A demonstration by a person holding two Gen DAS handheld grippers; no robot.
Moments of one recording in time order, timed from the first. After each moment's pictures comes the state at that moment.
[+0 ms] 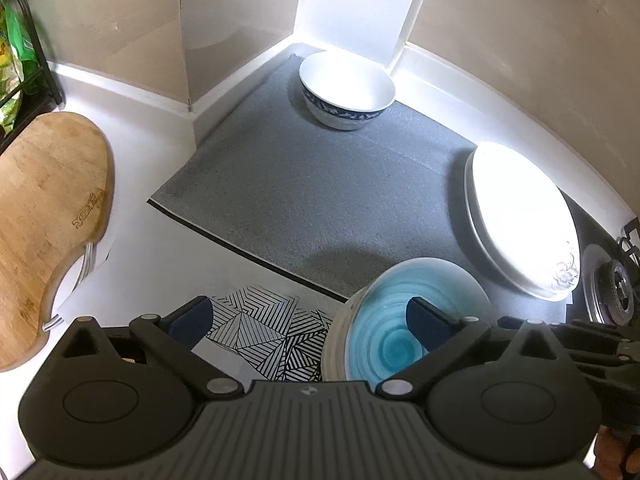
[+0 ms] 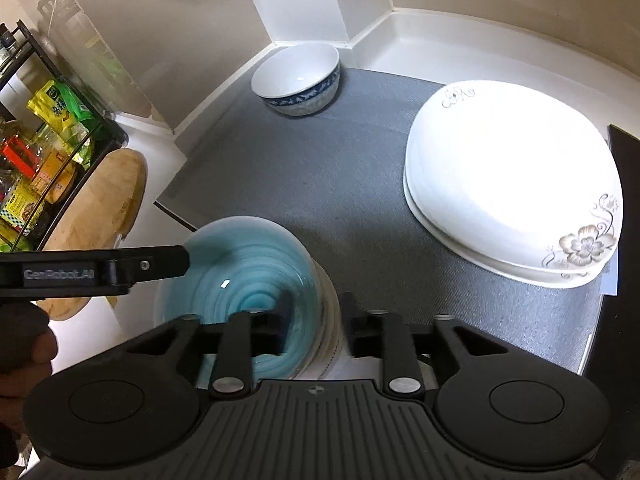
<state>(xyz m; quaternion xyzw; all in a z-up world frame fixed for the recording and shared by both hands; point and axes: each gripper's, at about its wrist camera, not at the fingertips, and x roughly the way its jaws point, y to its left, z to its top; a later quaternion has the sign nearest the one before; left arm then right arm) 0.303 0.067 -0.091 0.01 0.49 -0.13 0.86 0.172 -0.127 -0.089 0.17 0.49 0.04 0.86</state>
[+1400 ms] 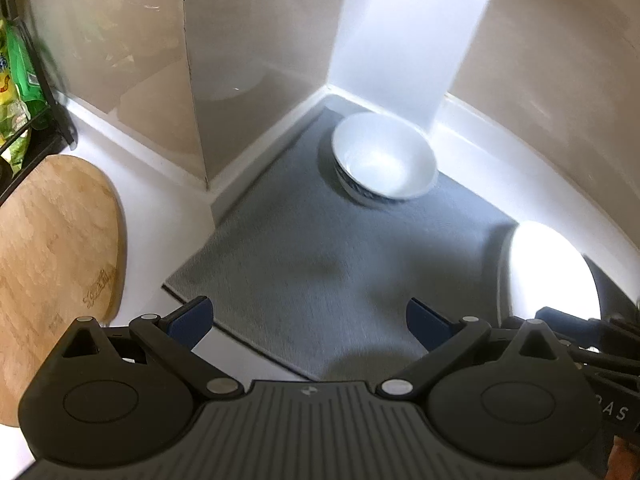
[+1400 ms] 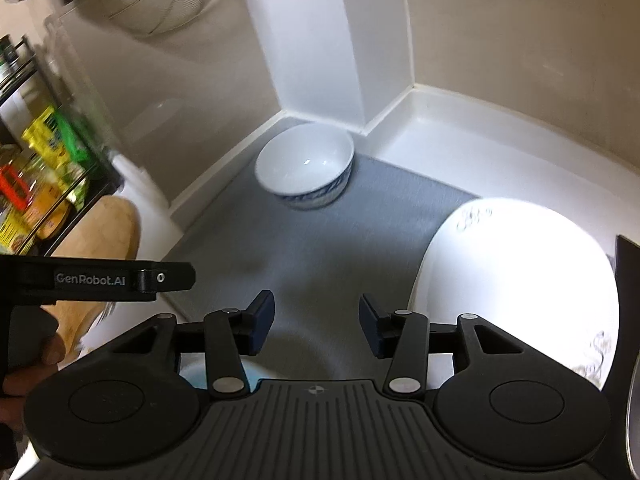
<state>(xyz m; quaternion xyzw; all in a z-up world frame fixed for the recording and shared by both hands) 0.386 0.064 -0.072 -0.01 0.47 -0.08 0.88 0.245 -0.131 -0.056 0.12 0.44 0.03 0.89</state>
